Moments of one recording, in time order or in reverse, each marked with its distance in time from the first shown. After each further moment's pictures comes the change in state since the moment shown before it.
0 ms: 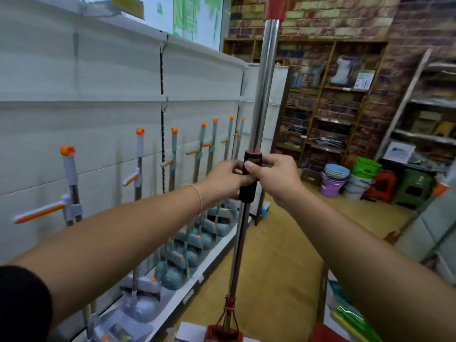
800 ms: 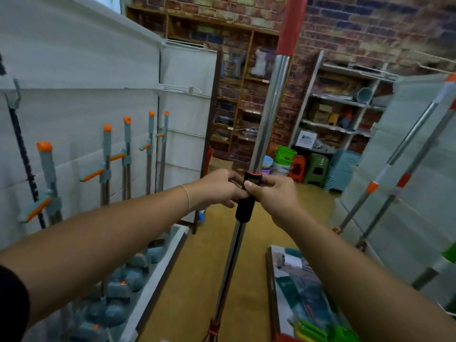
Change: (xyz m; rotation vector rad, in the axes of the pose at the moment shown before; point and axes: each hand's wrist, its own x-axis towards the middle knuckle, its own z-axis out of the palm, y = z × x) left_hand 0.301 -0.053 0.046 0.086 -0.567 0.070; right_hand 0.199 0.138 -0.065 -0.176 0.344 0.211
